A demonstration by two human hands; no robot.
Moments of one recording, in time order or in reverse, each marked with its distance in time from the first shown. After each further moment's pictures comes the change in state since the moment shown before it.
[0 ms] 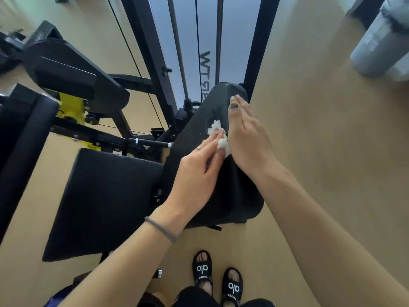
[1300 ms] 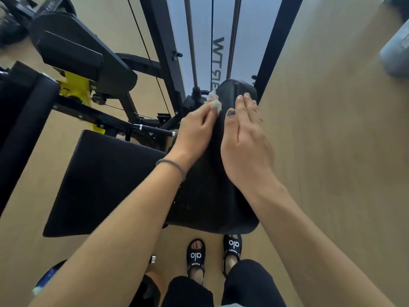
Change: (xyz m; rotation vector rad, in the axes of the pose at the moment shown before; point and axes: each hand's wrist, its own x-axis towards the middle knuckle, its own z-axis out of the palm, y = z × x) left_hand 0.104 -0.033 -0.005 0.032 0.089 -0.175; right_hand 0.012 0.007 0.011 -0.230 0.032 -0.058
